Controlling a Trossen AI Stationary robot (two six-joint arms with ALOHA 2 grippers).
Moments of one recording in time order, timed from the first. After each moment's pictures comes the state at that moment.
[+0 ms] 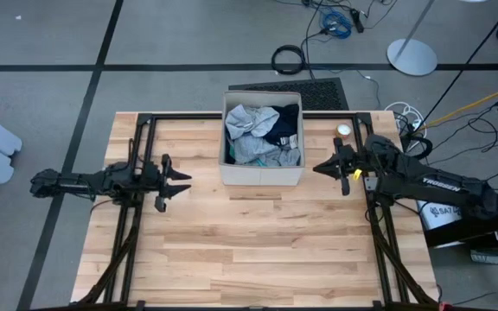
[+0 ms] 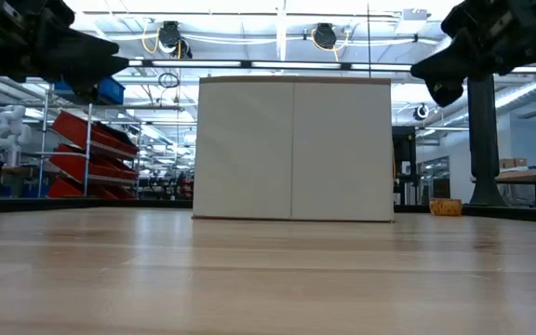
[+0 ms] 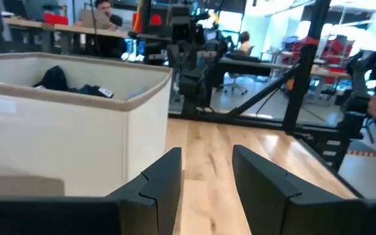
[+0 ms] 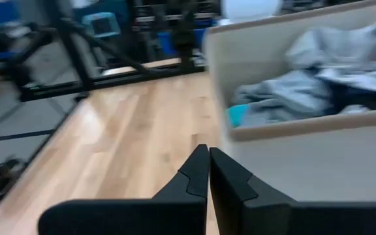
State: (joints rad) left arm -0.01 0.15 0.08 0.10 -0.01 -0.10; right arm -0.41 0.50 0.37 -0.12 -0.43 0.07
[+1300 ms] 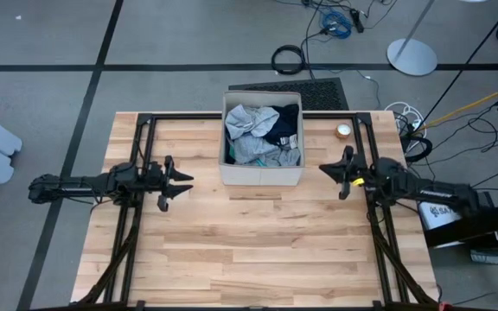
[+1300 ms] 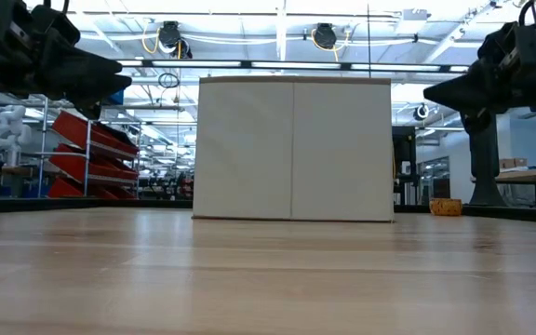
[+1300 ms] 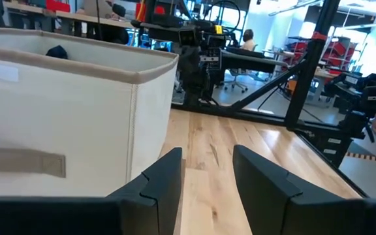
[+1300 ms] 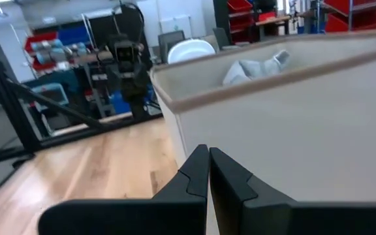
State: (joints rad) left arm 0.07 0.15 0.01 0.16 0.07 -0.16; right arm -0.19 0.05 0.03 0.03 0.05 0.21
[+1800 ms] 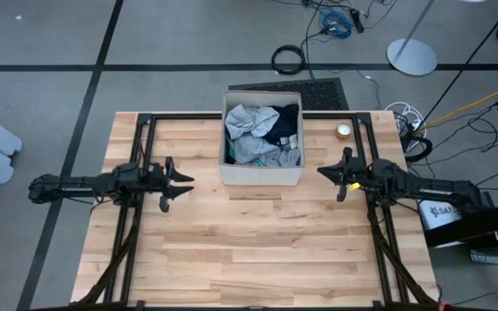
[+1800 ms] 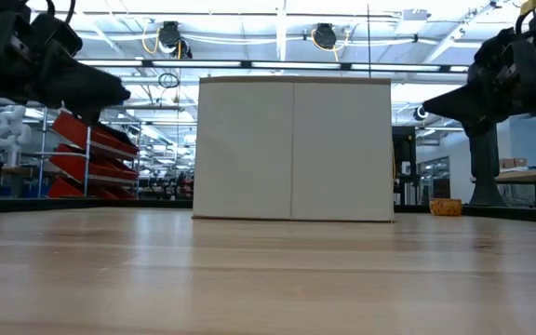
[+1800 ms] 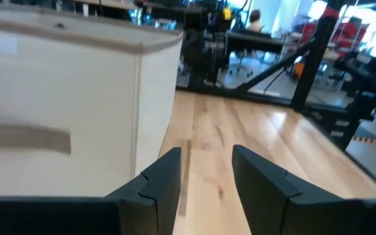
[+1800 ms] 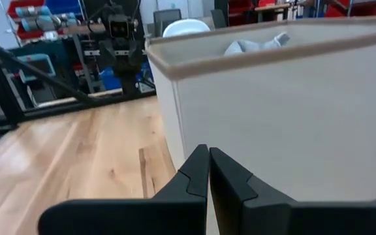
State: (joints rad) left arm 0.07 0.15 0.01 0.09 0.06 -0.14; right arm -0.15 0.09 0.03 -0.01 0.10 0.14
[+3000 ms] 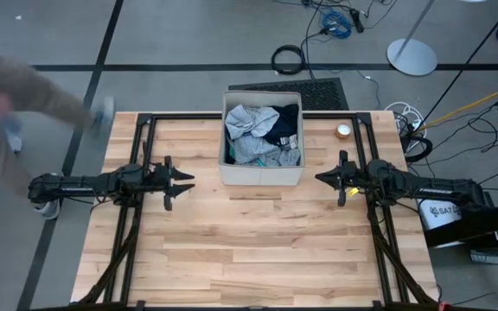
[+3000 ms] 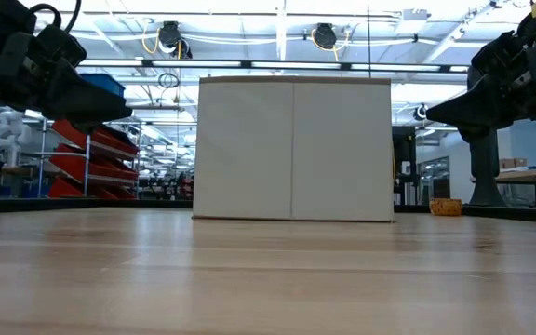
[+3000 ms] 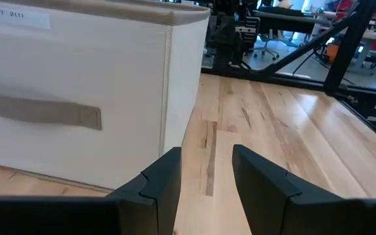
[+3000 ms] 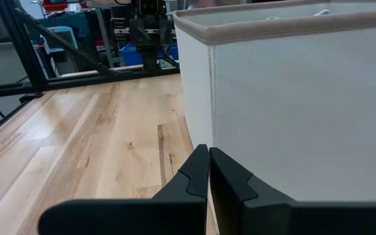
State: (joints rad) left arm 0.07 0.17 0.01 0.02 -0.03 -0.12; right arm -0.15 0.15 0.03 -0.02 0.00 0.09
